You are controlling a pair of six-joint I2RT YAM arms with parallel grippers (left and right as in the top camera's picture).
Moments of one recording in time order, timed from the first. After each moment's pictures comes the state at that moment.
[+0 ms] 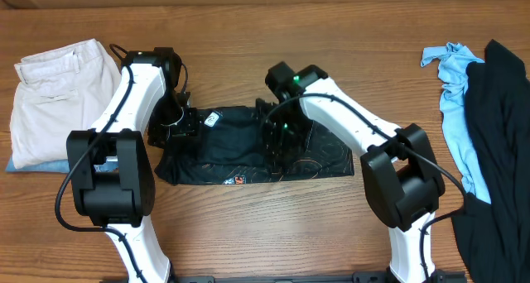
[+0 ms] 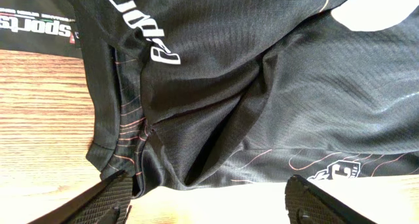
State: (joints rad) left arm -0.04 2.05 1.57 -1.33 0.09 -0.10; right arm 0.56 2.12 1.69 -1.22 -0.40 -0.08
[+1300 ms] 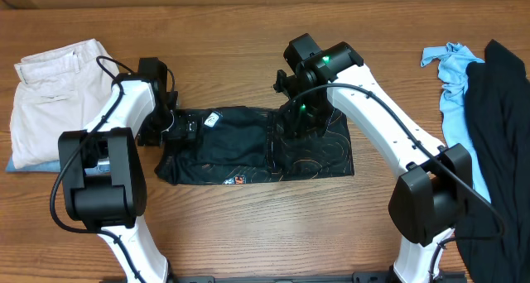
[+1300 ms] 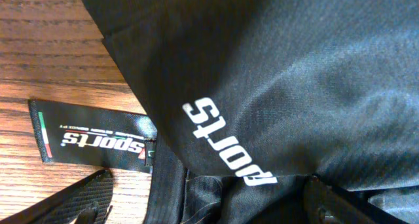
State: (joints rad) left arm 0.03 2.04 1.37 -0.95 0.04 -0.06; right arm 0.50 1.98 1.77 -1.32 -0.26 0.02
